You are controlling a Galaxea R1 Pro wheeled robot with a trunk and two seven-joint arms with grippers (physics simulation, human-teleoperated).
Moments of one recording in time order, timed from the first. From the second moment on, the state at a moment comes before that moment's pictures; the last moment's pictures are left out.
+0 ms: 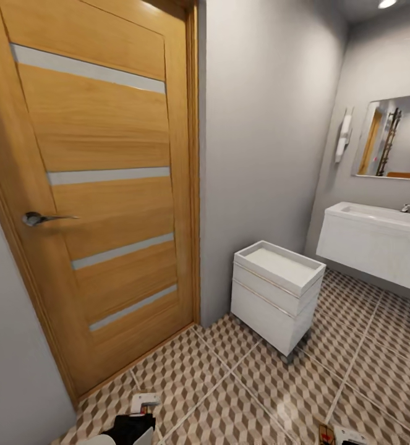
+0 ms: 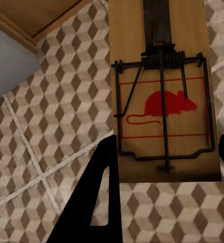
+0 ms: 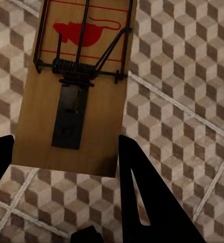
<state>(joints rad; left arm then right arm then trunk) -0.60 -0.15 0.52 0.00 -0.51 0.06 0.45 -0.54 -0.16 -0.02 0.03 -0.21 0.11 -0.12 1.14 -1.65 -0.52</state>
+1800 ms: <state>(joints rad) -0.60 -0.17 0.52 0.00 -0.52 0.07 0.26 -0.48 -0.18 -0.02 0.03 -0.21 0.10 -0.06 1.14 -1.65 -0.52</state>
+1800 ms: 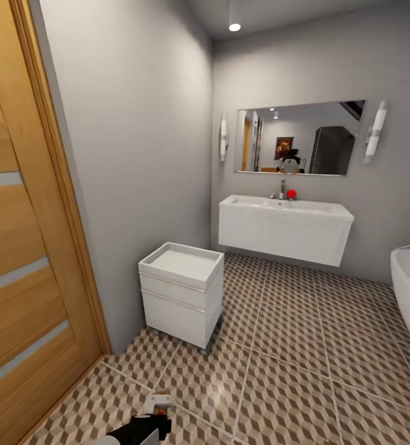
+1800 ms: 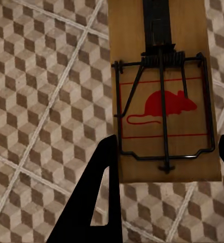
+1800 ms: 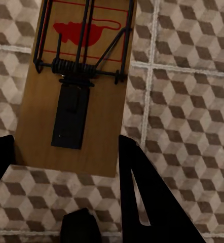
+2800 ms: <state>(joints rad) -0.60 -0.17 0.52 0.00 -0.52 0.06 0.23 -0.48 -0.18 -0.02 0.03 -0.21 0.10 -0.06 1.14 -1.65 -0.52</state>
